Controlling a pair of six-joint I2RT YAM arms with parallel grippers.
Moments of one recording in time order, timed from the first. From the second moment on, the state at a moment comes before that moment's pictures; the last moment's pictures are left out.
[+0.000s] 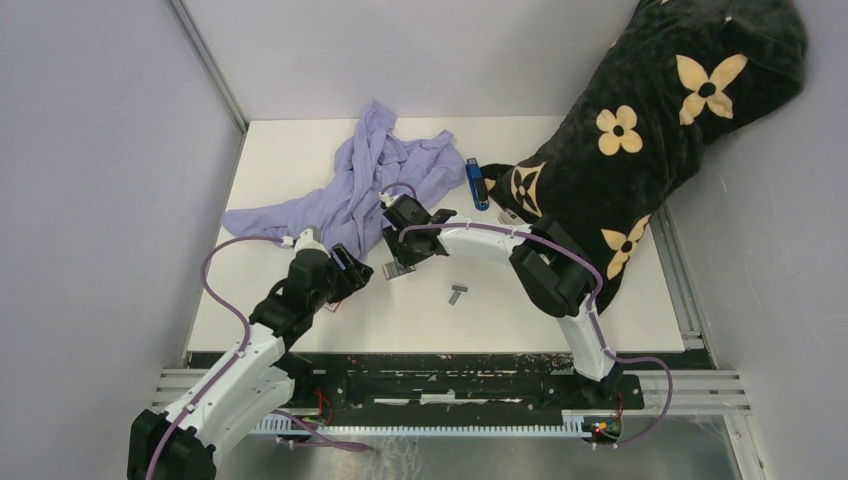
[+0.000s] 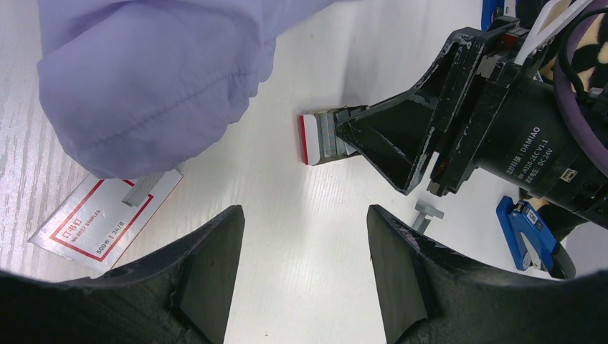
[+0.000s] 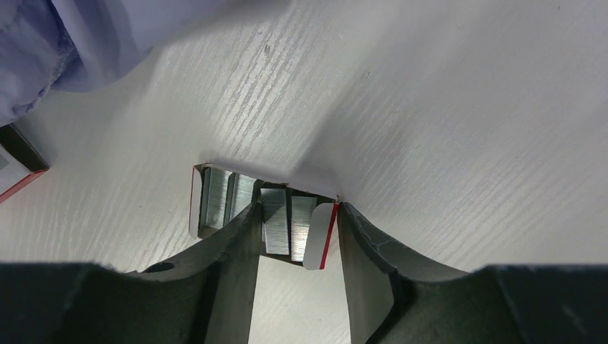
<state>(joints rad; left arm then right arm) -0.42 0.73 0.39 -0.29 -0.10 -0.83 0.90 2.14 1.56 -0.41 0.07 0.37</state>
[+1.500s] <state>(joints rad) -0.42 0.73 0.39 -0.29 -0.10 -0.83 0.90 2.11 1.51 -0.38 0.12 0.43</state>
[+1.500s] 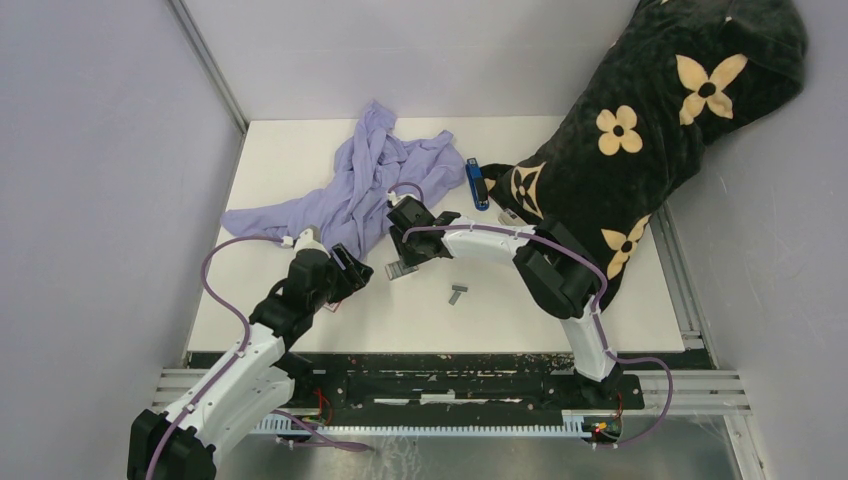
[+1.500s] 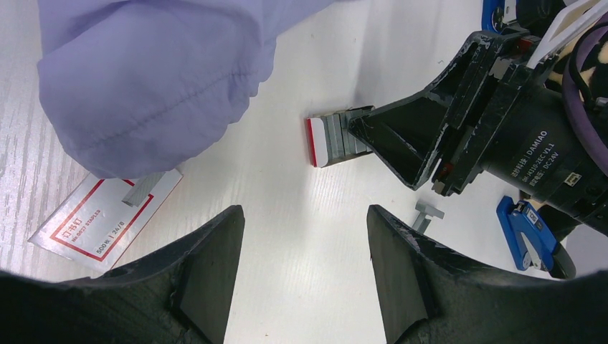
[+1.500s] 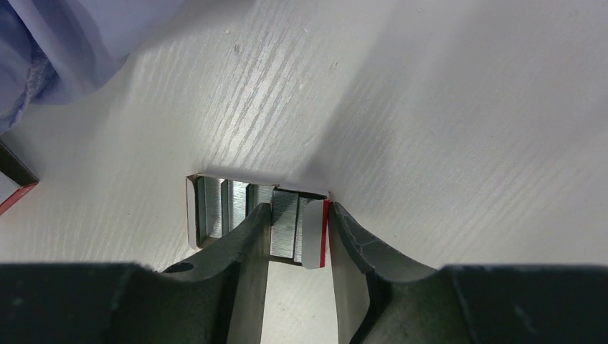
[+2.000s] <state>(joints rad) -0.42 0.73 0.39 -0.29 -0.10 -0.83 0.90 2.10 1.51 -0.38 0.12 0.43</state>
